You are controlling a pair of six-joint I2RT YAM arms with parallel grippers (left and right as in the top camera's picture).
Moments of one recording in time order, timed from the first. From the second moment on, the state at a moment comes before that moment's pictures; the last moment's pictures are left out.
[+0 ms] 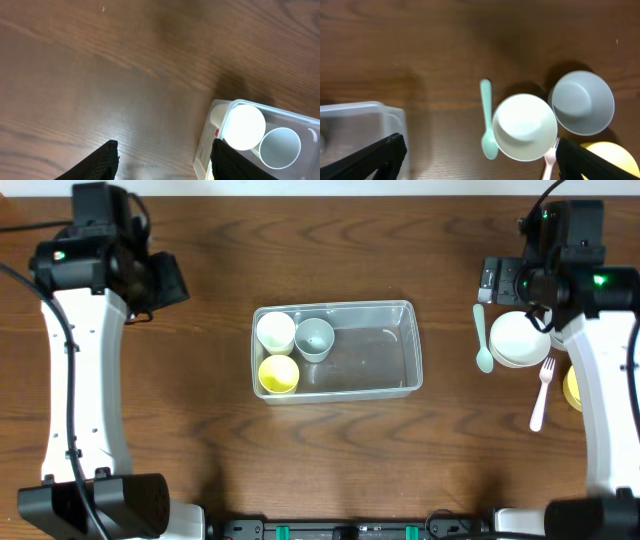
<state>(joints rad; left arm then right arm) 0.12 1.65 1.78 -1.30 0.05 -0.25 -0.01 1.59 1.58 -1.01 0.09 0.09</state>
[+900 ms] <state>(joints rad) 0.13 1.65 1.73 -1.30 0.09 -0.26 -0.07 2.11 1.57 -1.05 0.10 0.05</state>
